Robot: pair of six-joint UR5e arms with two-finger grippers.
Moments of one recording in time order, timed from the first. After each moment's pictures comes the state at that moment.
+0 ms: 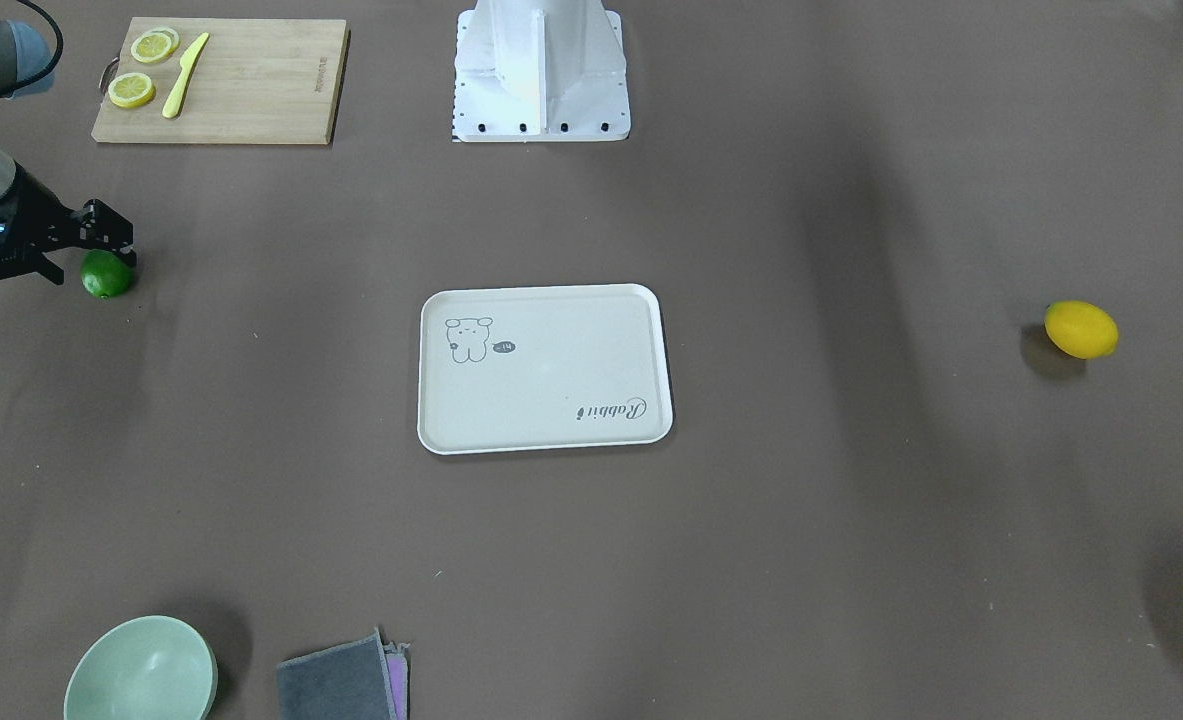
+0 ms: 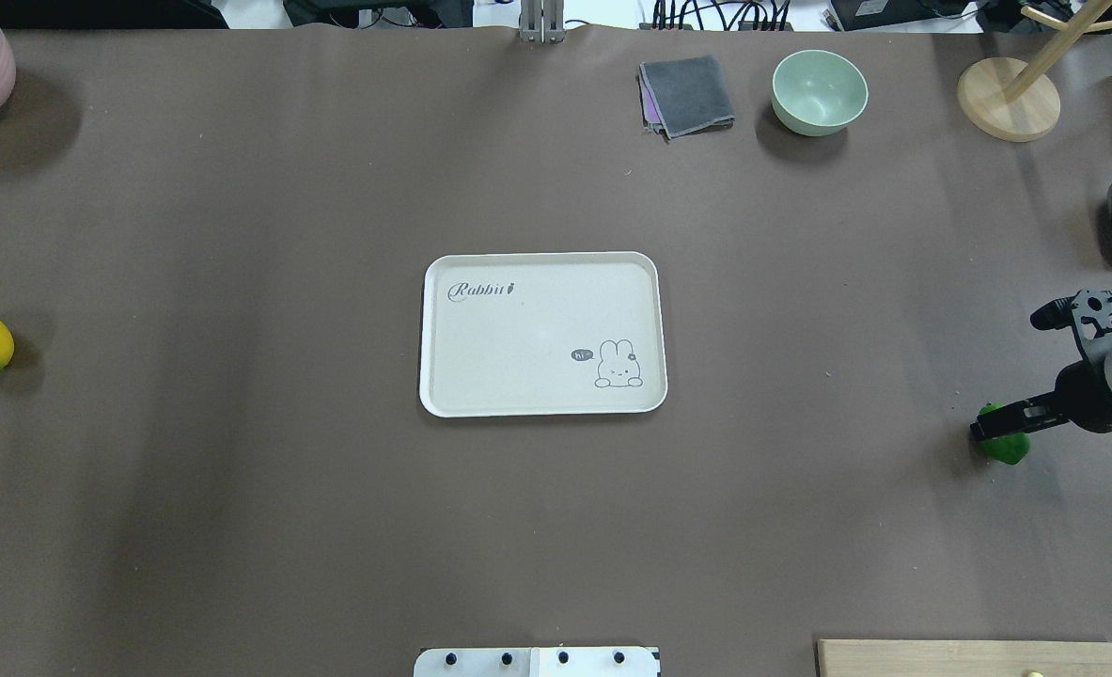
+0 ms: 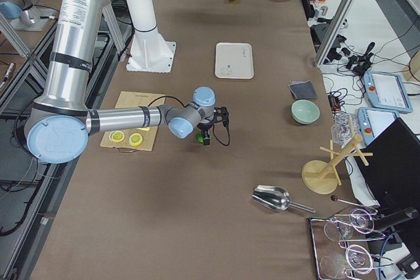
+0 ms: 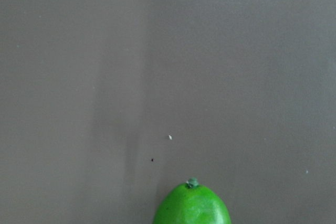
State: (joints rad) left arm -1.50 -1.42 -1.74 -2.00 -2.33 -0.09; right arm 0.82 -1.81 1.79 -0.90 2.16 0.76
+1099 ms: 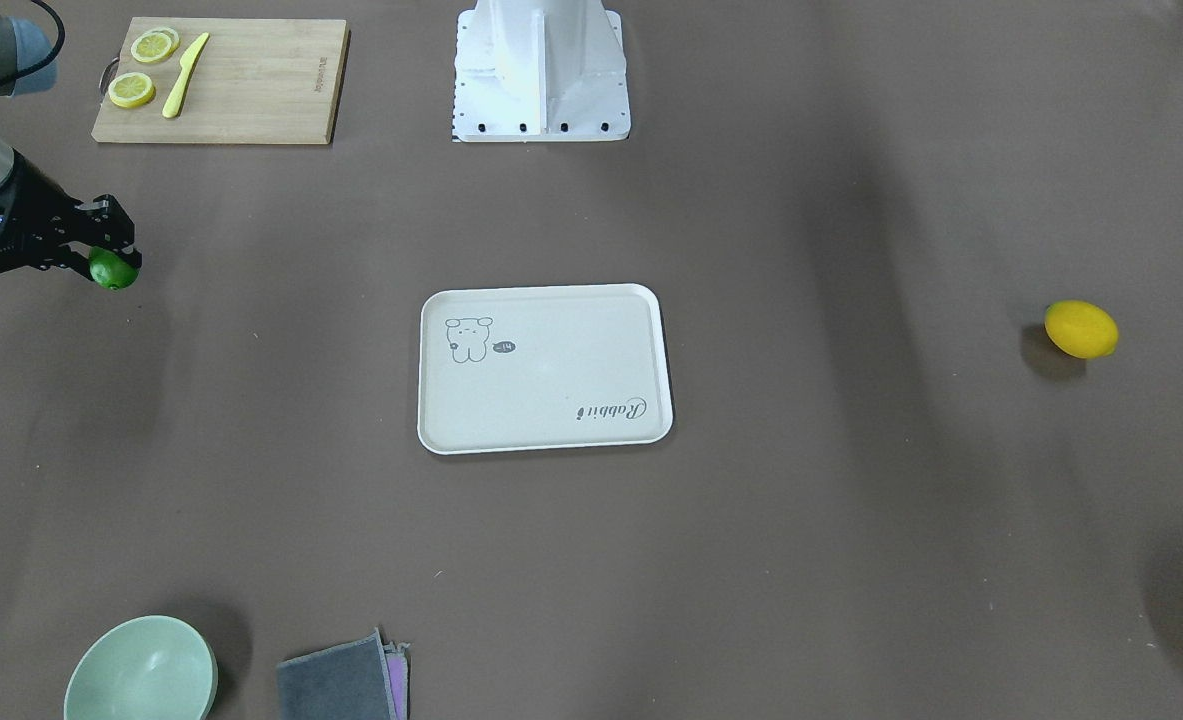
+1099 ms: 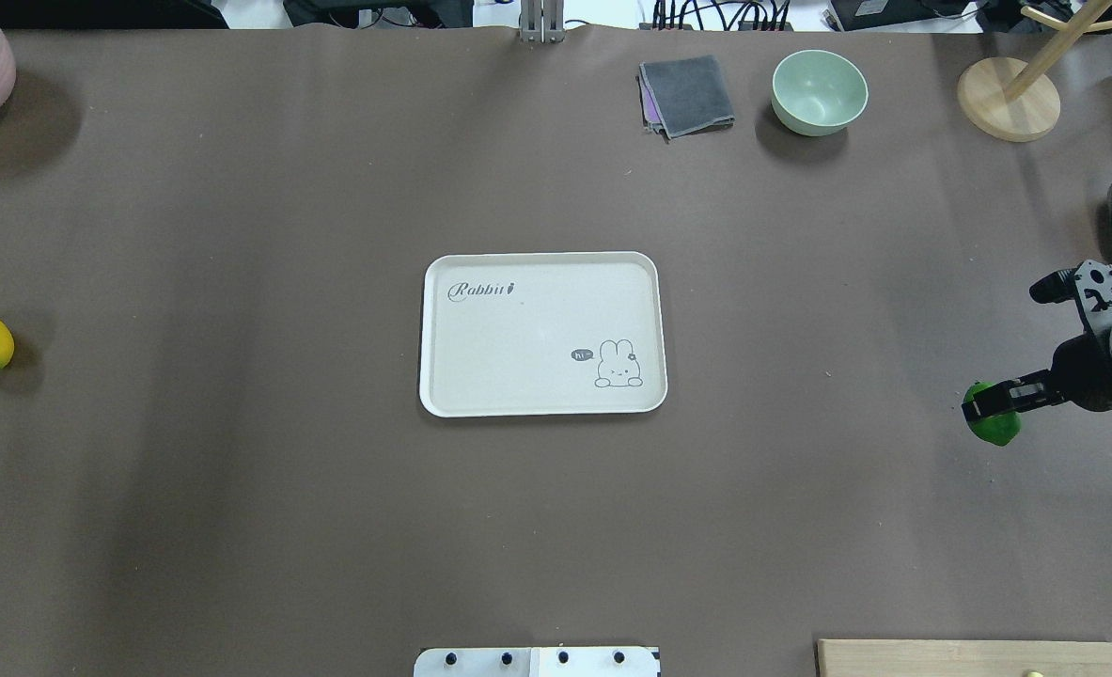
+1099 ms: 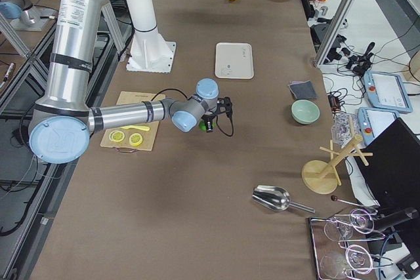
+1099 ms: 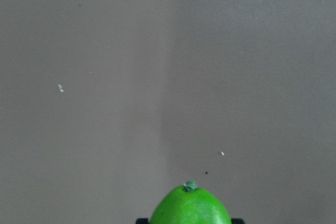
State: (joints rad) left arm -1.50 -1.42 -1.73 -2.01 -2.36 -0.09; right arm 0.89 -1.78 1.87 -0.90 2.26 0.77
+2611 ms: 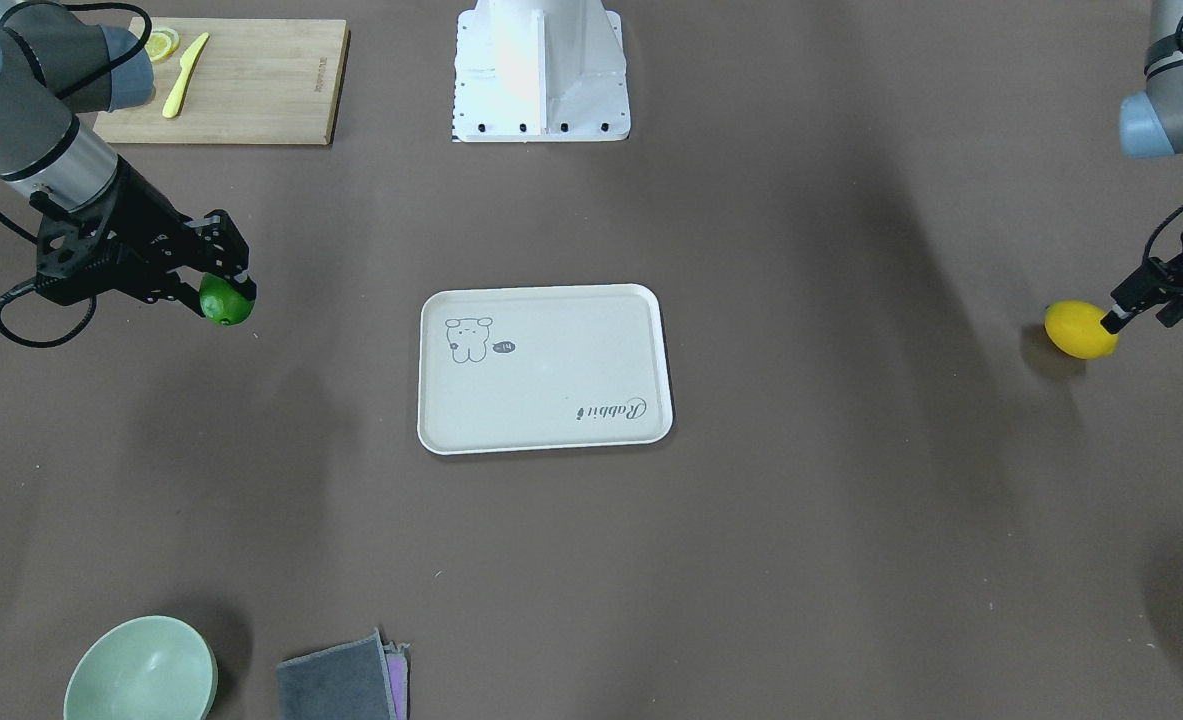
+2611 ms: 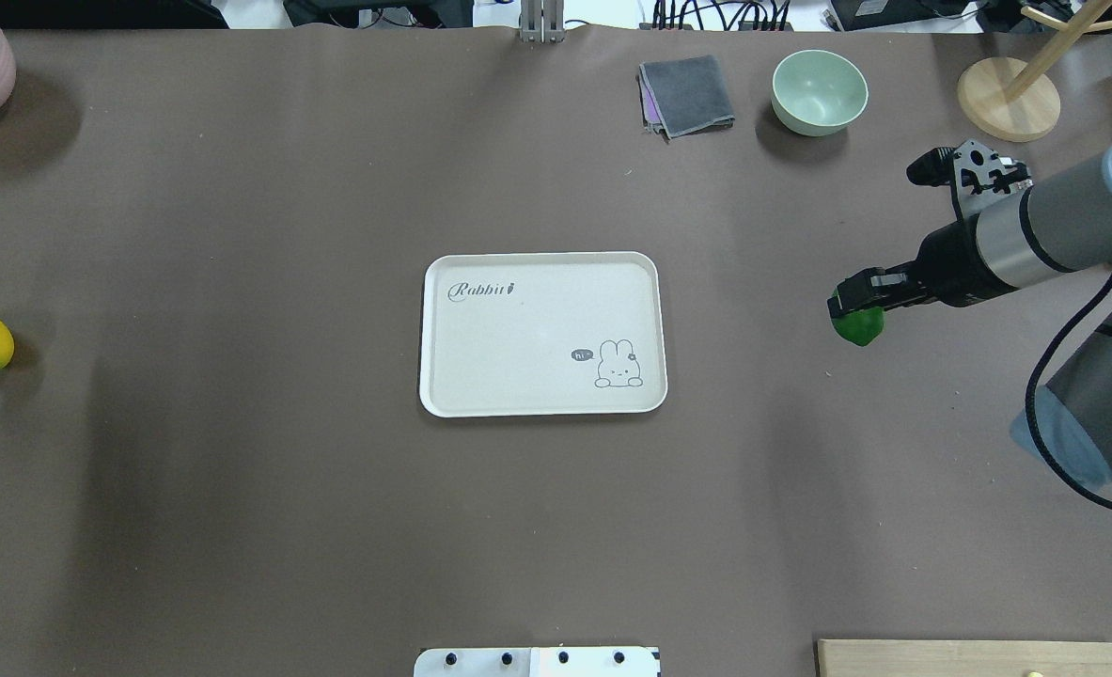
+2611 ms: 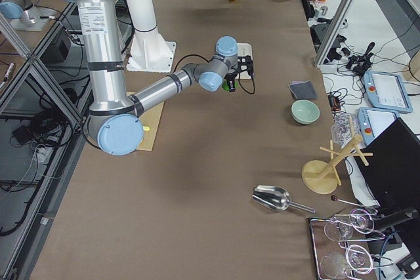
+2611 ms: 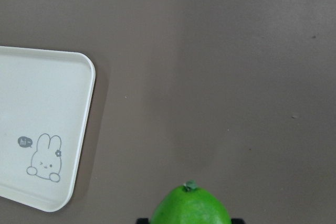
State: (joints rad) left arm -1.20 -1.47 -1.48 -2.50 -2.22 -0.95; right arm 0.86 -1.43 1.89 -1.08 2.19 0.91
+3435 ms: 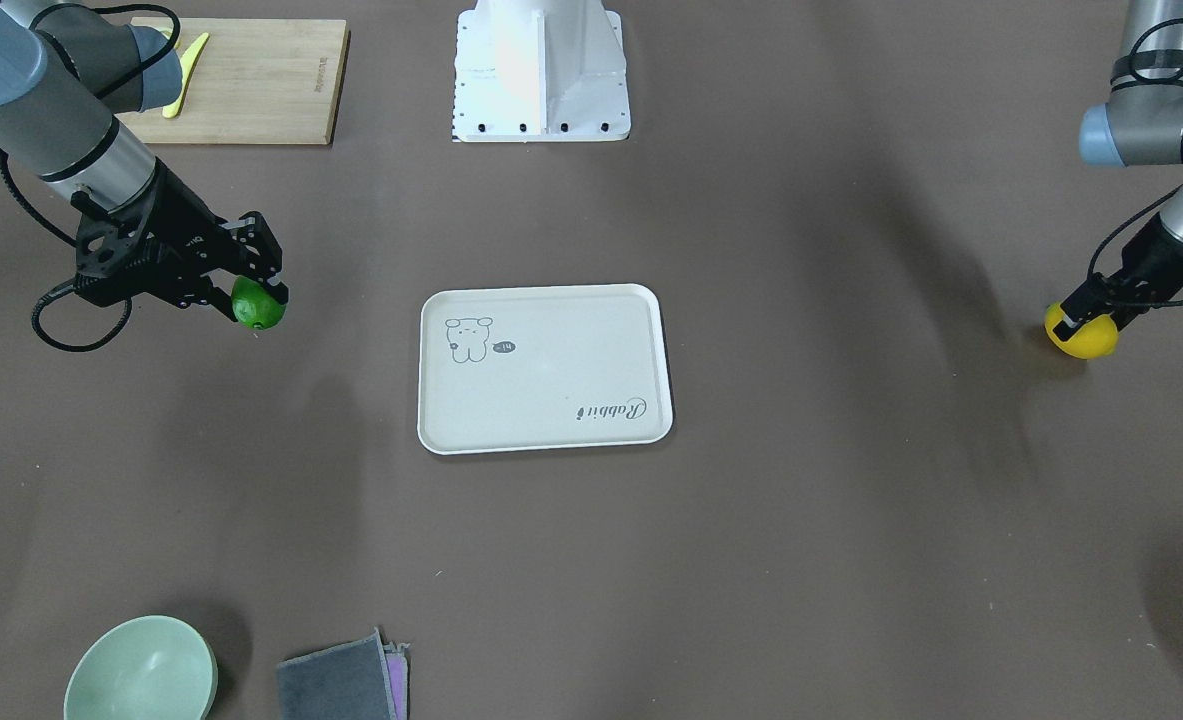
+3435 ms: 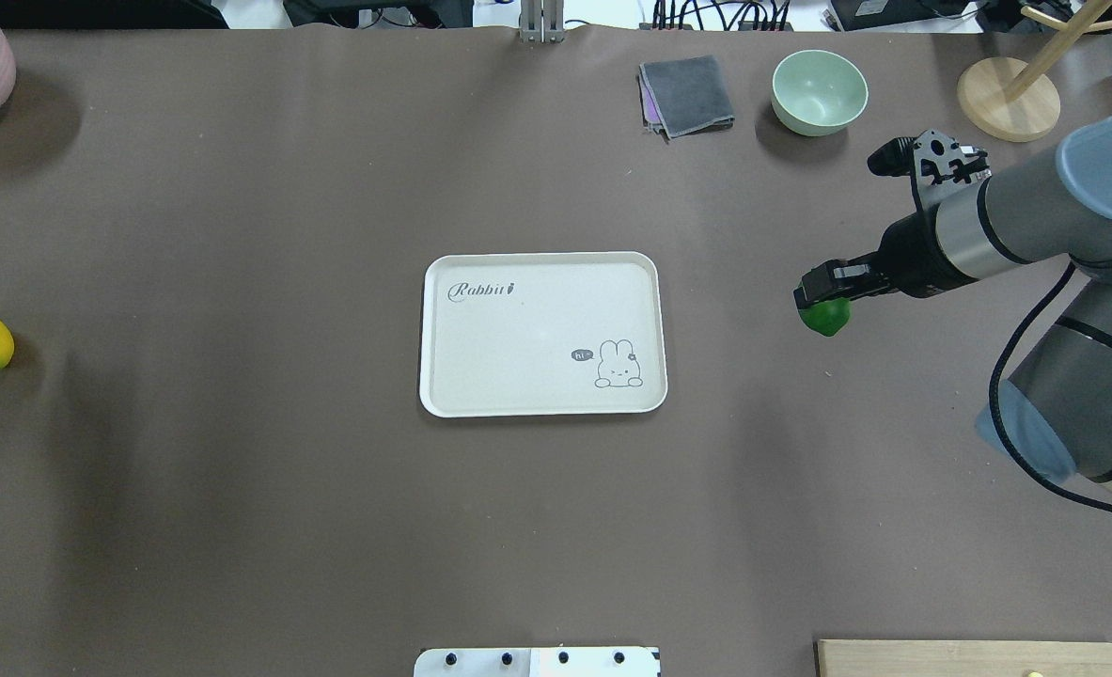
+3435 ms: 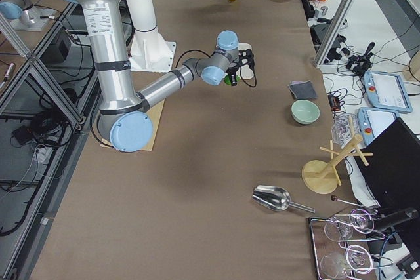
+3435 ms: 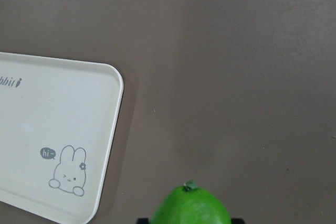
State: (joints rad) left arm -1.06 -1.47 -1.40 -2.63 -2.14 -1.06; right arm 0.83 -1.39 1.89 -1.09 2.15 0.94
